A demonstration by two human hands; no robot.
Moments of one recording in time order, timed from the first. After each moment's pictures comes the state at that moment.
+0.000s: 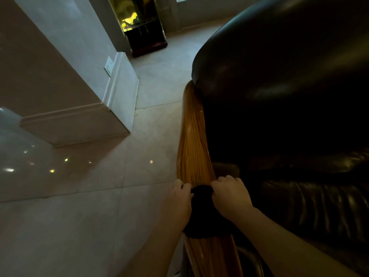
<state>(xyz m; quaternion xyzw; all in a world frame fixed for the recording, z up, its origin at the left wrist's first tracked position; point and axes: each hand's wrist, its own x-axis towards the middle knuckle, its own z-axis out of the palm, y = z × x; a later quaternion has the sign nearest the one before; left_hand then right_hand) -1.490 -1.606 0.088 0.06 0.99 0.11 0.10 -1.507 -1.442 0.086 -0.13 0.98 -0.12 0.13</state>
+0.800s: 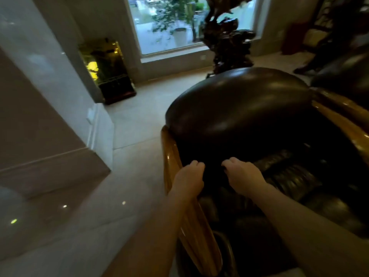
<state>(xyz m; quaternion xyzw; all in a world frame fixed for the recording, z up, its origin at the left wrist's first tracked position) -1.440 -1.539 0.335 0.29 0.94 0.16 0.03 -1.397 -1.359 0.323 -0.01 1.00 -0.08 -0.05</state>
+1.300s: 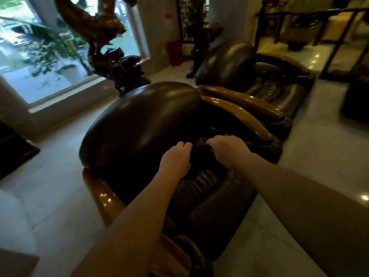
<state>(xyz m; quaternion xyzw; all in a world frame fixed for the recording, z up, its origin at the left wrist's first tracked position) -1.368 -1.369 0.408 0.53 0.84 0.09 -0.02 -1.250 -1.234 0.404 0.22 0.97 -0.03 -0.10</state>
